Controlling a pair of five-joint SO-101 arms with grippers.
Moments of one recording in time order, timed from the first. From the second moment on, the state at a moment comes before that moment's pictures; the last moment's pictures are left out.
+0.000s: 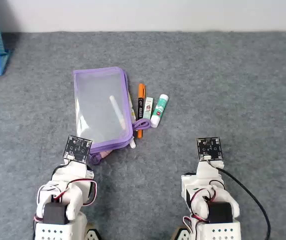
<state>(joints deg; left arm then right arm) -1.6 -103.4 97.2 72.1 -5.3 -4.7 -103.6 95.5 74.7 -0.9</state>
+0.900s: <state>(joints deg) -1.6 -103.4 97.2 72.1 -5.3 -4.7 -103.6 95.5 74.7 -0.9</state>
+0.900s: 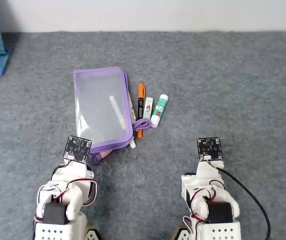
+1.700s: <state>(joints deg) -20.0 -103.4 91.6 73.8 -11.5 3.3 -103.6 90.1 74.9 20.5</state>
